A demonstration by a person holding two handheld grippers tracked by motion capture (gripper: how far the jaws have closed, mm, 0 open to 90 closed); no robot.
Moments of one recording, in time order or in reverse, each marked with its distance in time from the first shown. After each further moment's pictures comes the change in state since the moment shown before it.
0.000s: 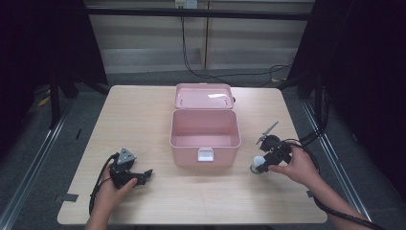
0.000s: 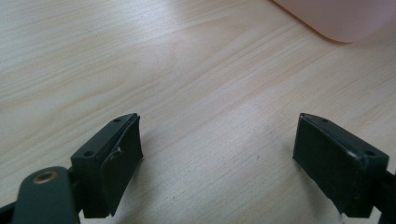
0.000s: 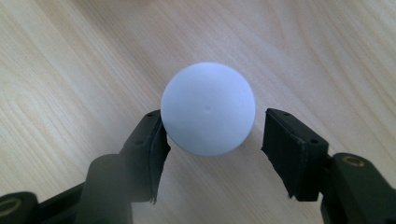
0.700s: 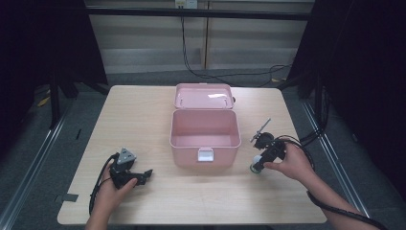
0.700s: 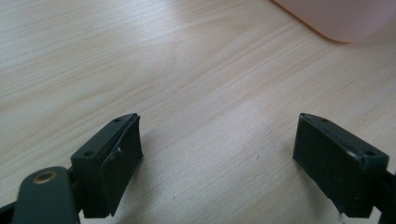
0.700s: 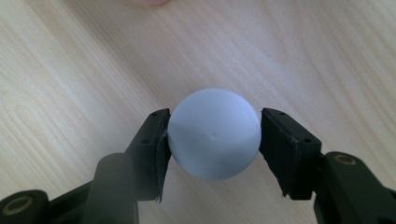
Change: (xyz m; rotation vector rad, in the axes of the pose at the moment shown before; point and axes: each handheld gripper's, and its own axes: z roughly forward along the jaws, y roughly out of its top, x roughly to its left) left arm 0.000 0.000 0.000 0.000 0.001 0.000; right arm 0.003 0.018 0.003 0.040 -0.013 -0.018
